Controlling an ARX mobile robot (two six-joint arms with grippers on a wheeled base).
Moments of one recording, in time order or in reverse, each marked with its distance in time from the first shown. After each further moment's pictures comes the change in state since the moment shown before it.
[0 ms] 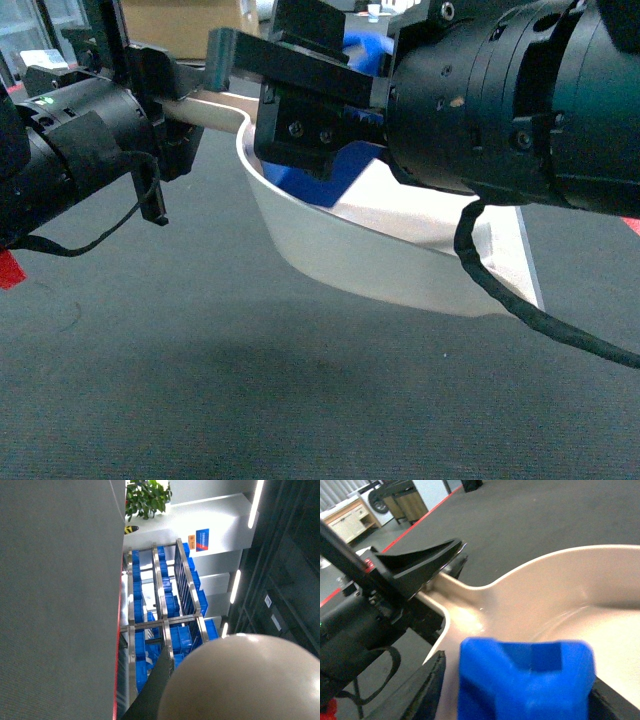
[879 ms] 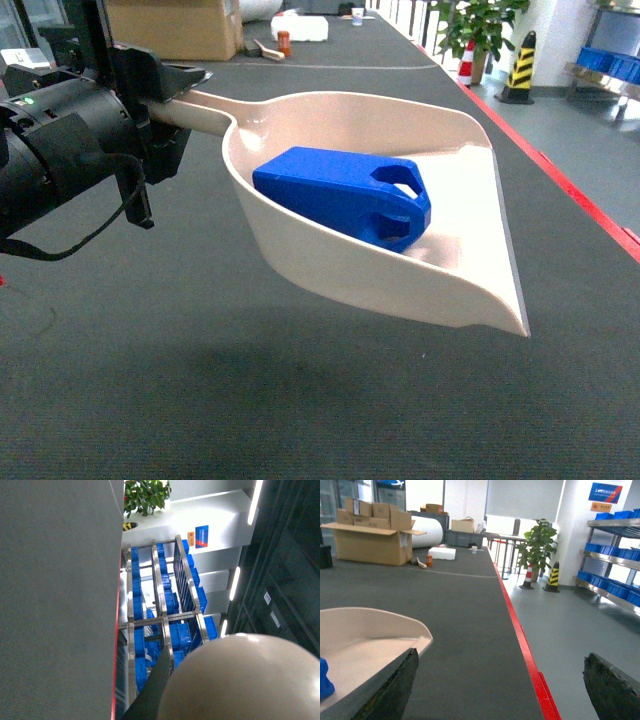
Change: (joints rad) left arm -0.001 0.000 0.000 0.000 0.001 0.002; right arm -0.158 -1.109 -0.645 -0.078 0.461 -0.514
